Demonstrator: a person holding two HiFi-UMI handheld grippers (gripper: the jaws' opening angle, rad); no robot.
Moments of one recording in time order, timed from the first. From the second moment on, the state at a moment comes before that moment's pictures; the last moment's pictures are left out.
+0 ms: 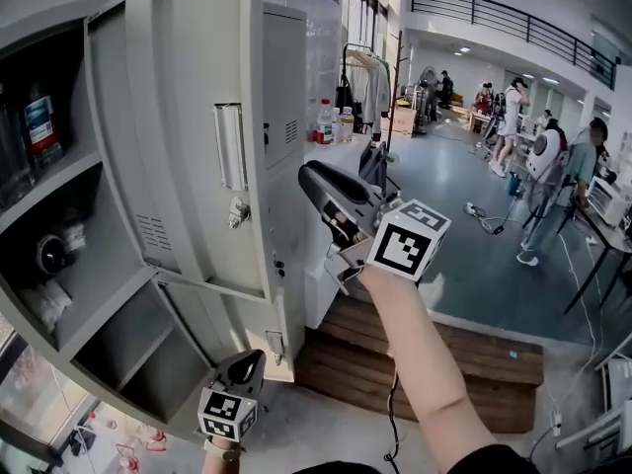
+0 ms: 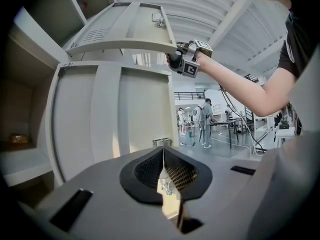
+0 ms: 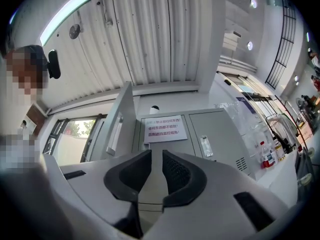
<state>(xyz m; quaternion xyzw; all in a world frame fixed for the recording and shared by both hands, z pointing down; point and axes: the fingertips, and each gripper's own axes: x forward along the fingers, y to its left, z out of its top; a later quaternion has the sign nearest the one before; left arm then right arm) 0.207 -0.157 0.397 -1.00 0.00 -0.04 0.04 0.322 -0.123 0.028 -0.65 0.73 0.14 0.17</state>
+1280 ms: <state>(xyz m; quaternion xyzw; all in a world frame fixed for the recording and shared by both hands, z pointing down) 0.211 -0.223 0.402 -0.98 0.19 -0.06 0.01 0.482 -0.329 0.000 -0.61 0.78 0.12 0.13</state>
